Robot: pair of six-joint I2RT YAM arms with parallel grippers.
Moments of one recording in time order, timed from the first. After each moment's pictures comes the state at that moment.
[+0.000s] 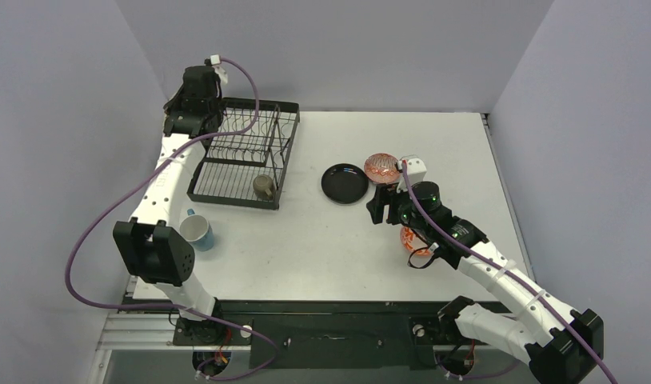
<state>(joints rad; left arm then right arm) -0.14 1.68 1.76 -0.51 -0.80 0.72 0.60 0.96 0.77 -0.29 0.08 0.30</state>
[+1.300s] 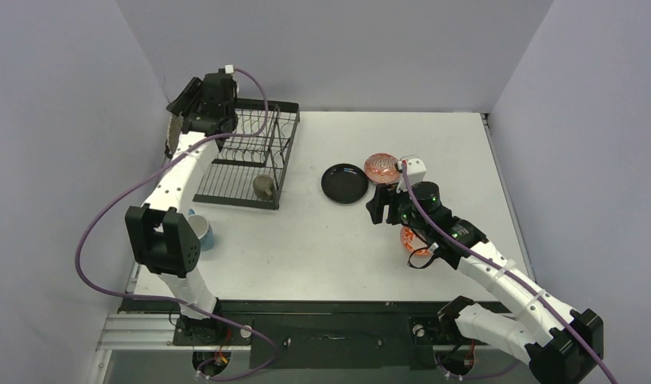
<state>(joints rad) -0.18 1.76 1.72 -0.47 -0.91 0.75 0.60 0.96 0.77 -0.28 0.08 0.30</state>
